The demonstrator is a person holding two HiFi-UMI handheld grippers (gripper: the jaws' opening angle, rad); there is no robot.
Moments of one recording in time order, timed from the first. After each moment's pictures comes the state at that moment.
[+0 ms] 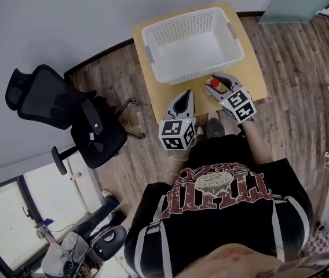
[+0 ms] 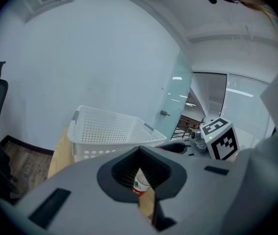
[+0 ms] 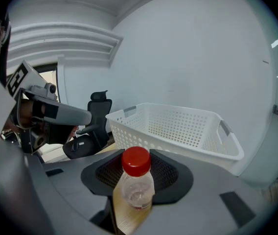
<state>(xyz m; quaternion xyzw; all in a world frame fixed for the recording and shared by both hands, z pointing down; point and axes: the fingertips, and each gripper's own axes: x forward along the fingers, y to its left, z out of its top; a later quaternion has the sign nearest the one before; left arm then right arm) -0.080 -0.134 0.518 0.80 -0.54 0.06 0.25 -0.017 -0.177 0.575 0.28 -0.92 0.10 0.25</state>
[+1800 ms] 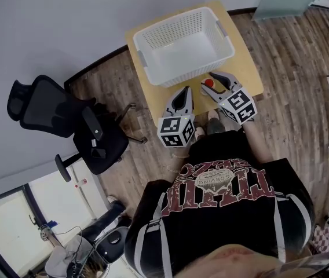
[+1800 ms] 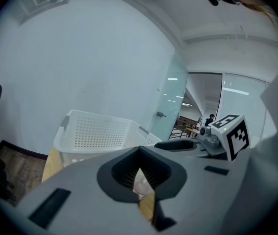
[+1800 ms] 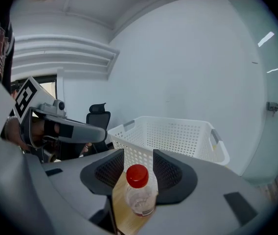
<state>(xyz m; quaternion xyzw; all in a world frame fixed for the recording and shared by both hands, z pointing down) -0.059 -0.143 0.508 0.82 -0.53 0.05 0.24 -0.004 -0.170 0.537 0.30 -0.93 0.10 0.19</state>
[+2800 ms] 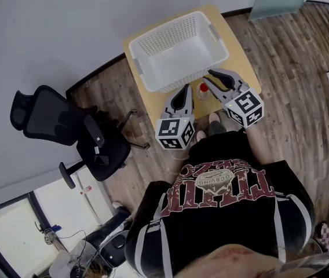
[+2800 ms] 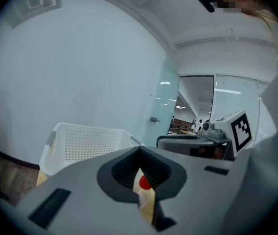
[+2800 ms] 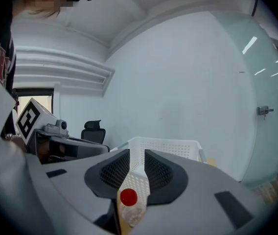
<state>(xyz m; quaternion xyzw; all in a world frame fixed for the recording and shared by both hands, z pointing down) -0.032 -0.156 0.468 0.84 -0.50 0.04 0.20 0.026 -0.181 0.468 0.34 -0.93 0.09 0.10</state>
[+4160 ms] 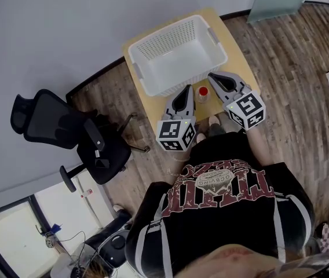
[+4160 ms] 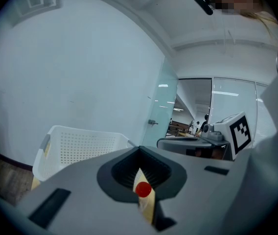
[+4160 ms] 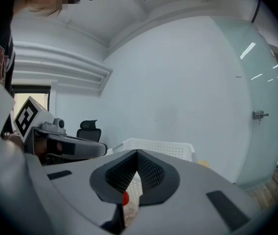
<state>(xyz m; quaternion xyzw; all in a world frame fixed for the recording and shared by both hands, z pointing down) -0.025 -0.165 0.457 0.85 -0.50 0.02 0.19 0.037 -0.191 0.461 0.37 -0.92 0.08 0.10</state>
